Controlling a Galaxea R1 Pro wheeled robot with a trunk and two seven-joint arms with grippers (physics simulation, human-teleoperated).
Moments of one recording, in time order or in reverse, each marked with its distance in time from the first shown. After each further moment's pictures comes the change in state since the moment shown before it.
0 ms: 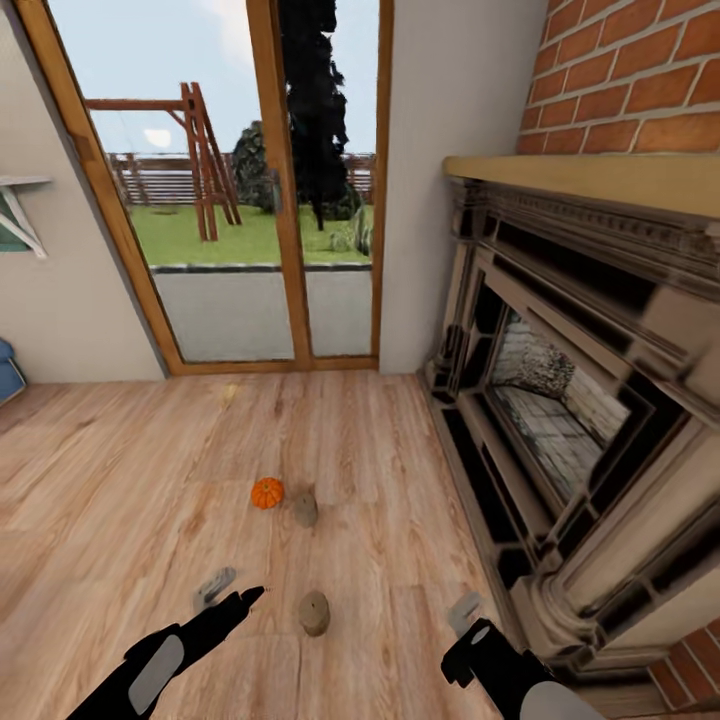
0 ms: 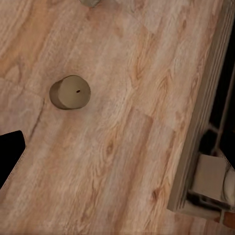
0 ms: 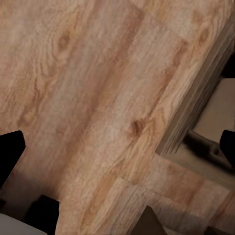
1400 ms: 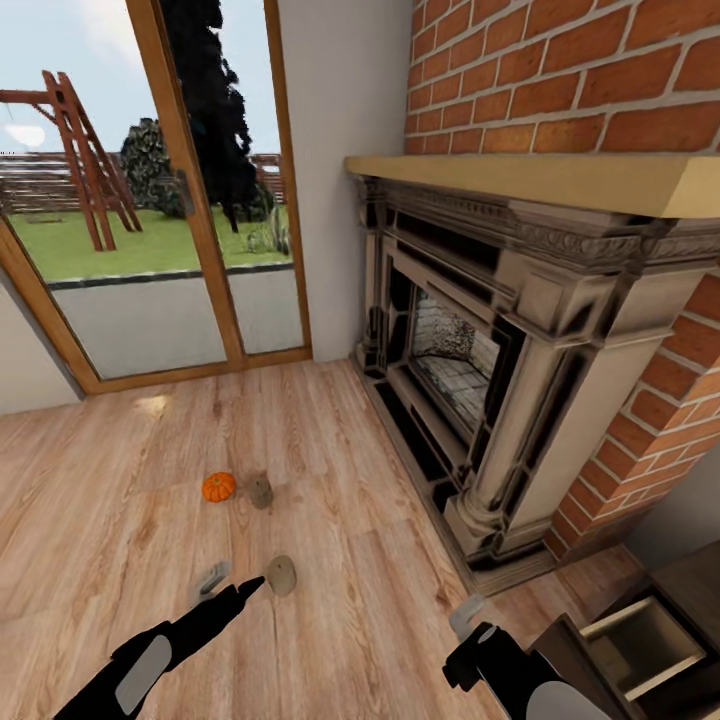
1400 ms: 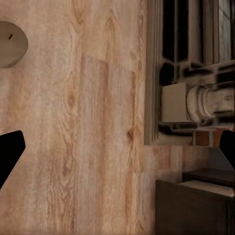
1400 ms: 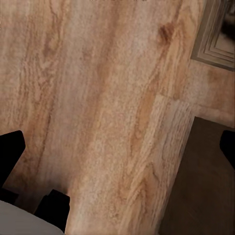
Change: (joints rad) left arm 0.000 0.034 -0.003 0.000 0.002 -0.002 -0.185; right arm 0.000 -0.017 -0.023 -0.003 0.007 -0.002 0.073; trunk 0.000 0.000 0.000
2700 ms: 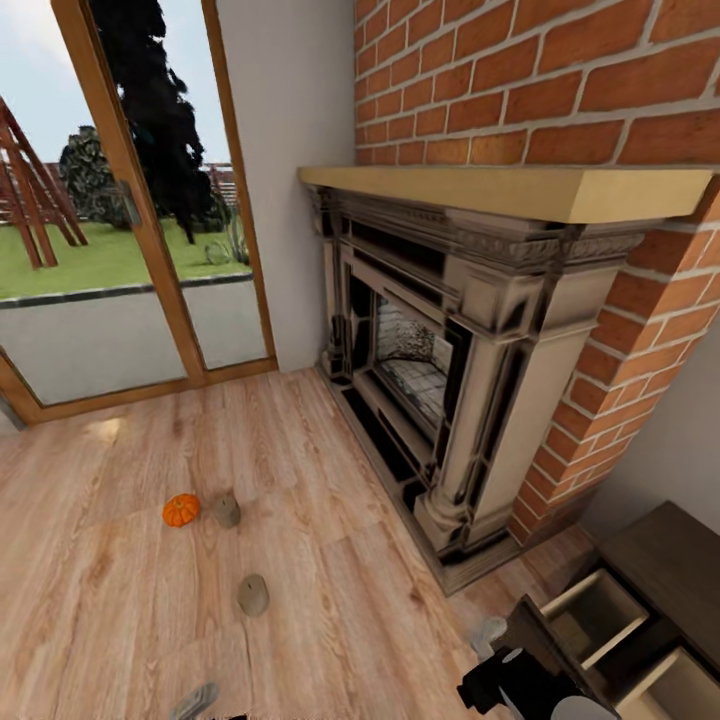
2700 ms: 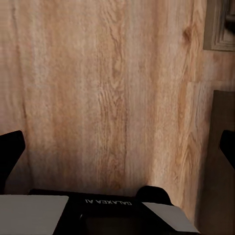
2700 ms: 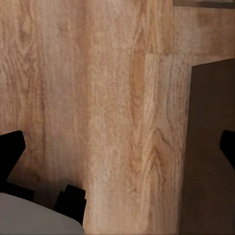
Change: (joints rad) left arm 0.021 -0.012 -0.197 0.489 -0.011 -0.171 -0.121; right arm 0.011 -0.058 -0.142 0.081 -0.003 -0.057 -0.001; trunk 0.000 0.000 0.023
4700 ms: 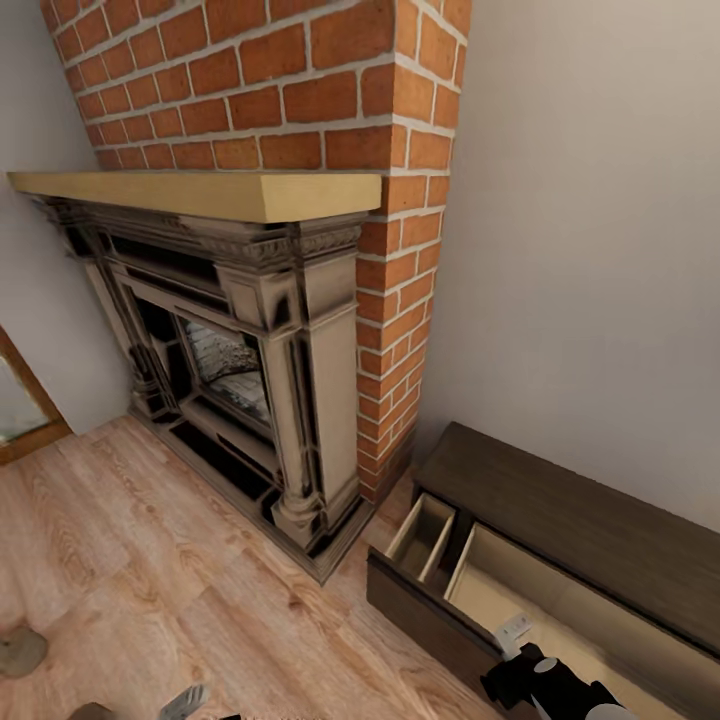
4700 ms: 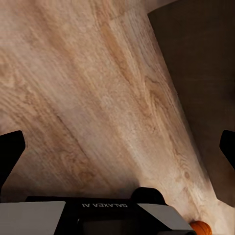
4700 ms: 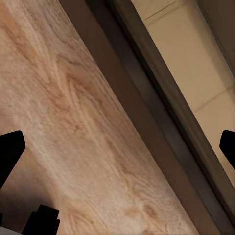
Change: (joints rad) left arm 0.001 0.029 -0.004 0.014 -0.003 -0.010 -0.087; right arm 0.009 -0.085 -0.028 0.022 -0.002 -0.148 -0.003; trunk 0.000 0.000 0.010
